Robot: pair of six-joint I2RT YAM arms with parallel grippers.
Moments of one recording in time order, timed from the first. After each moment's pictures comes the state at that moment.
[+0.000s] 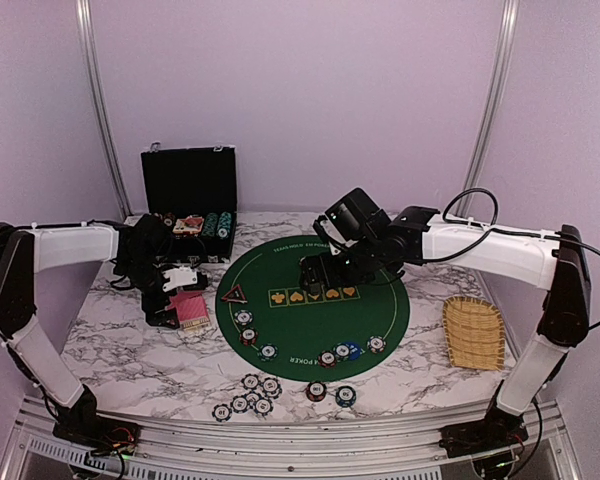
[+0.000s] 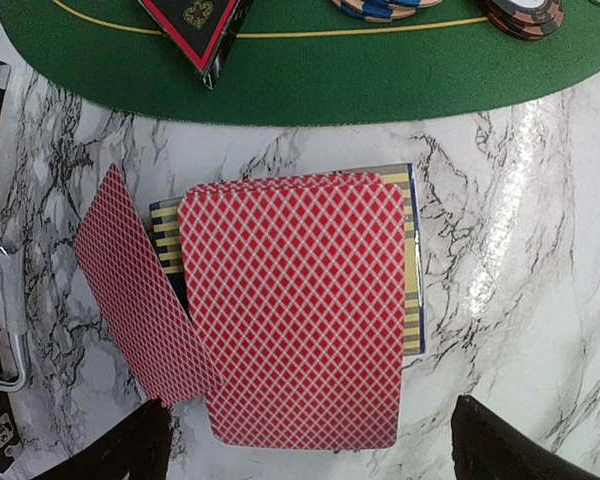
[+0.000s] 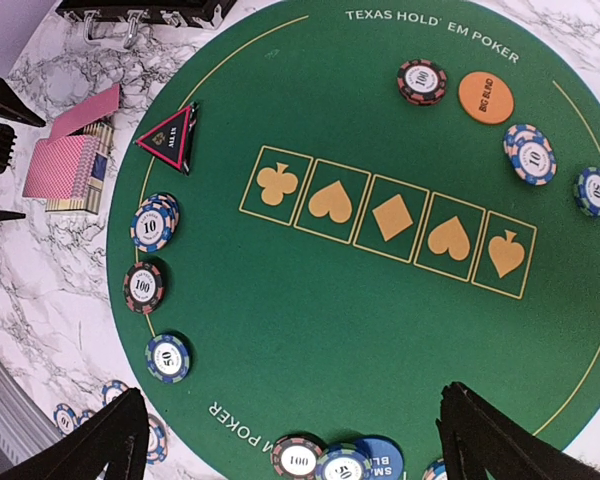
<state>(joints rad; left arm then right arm) -0.32 1.64 1.06 -0.77 0.16 0.96 0.87 1.70 1.42 -0.64 0.06 0.45</state>
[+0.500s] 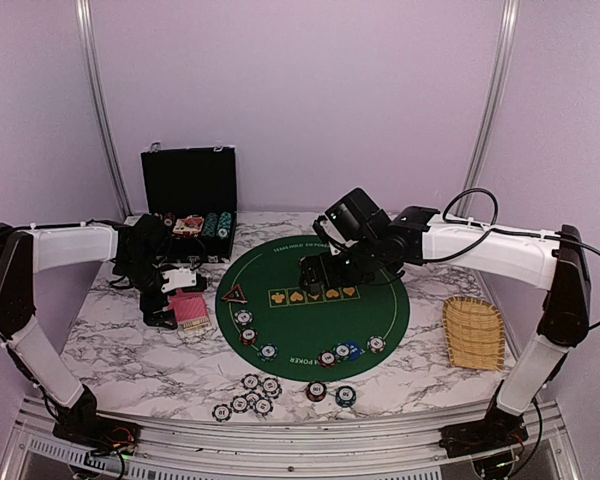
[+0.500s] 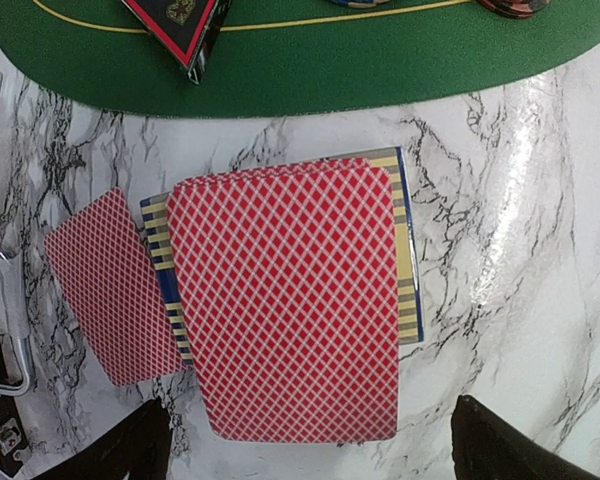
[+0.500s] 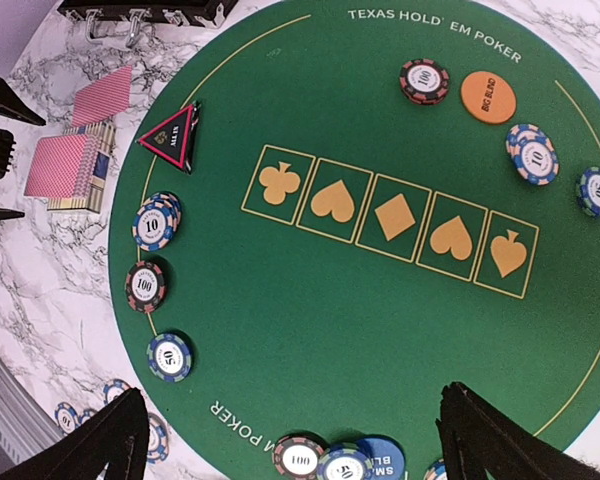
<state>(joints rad) -0.32 1.63 1.06 -0.78 0.15 1.01 0.87 1.70 1.42 -0.64 0.05 0.45</state>
